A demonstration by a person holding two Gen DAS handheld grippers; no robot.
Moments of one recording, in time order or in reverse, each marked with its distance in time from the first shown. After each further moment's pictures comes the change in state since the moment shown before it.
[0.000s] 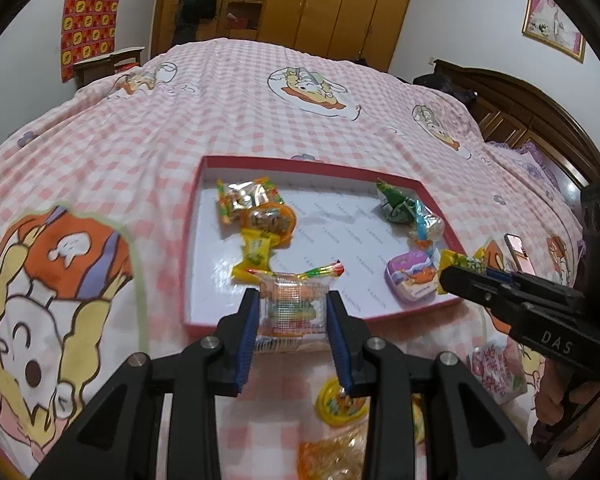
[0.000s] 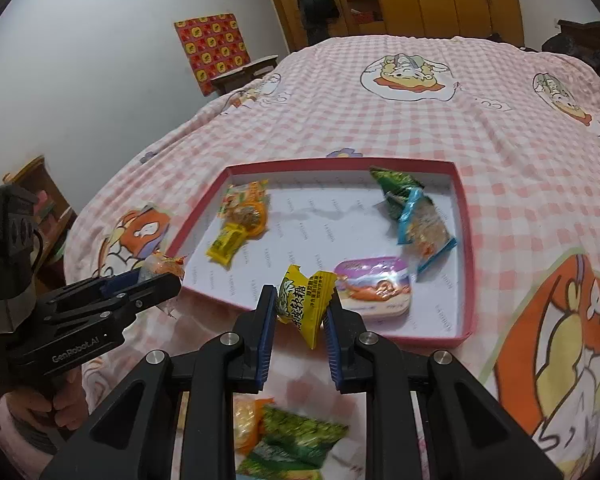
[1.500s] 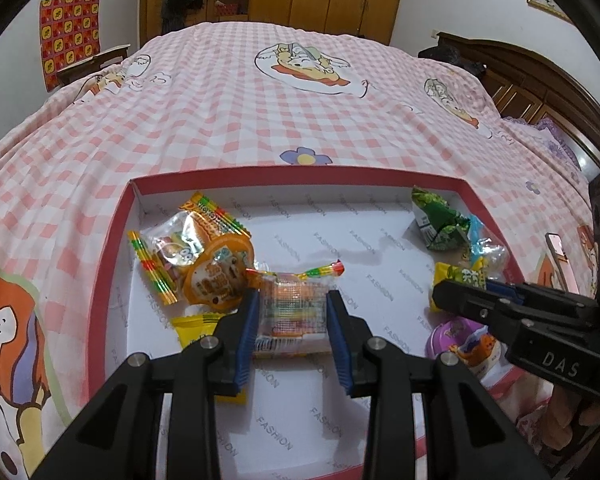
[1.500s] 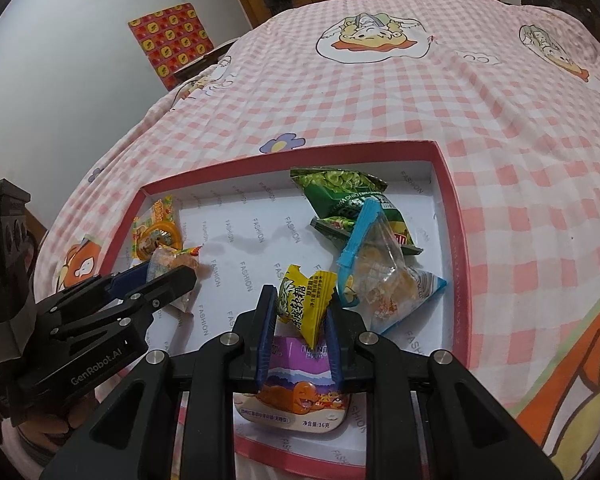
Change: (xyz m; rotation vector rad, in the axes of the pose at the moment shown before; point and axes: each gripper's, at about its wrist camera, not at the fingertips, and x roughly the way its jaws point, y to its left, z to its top) left arm 0.104 -0.014 0.045 0.065 0.064 0.049; right arm 0.076 -0.063 0.035 0.127 0.089 -0.023
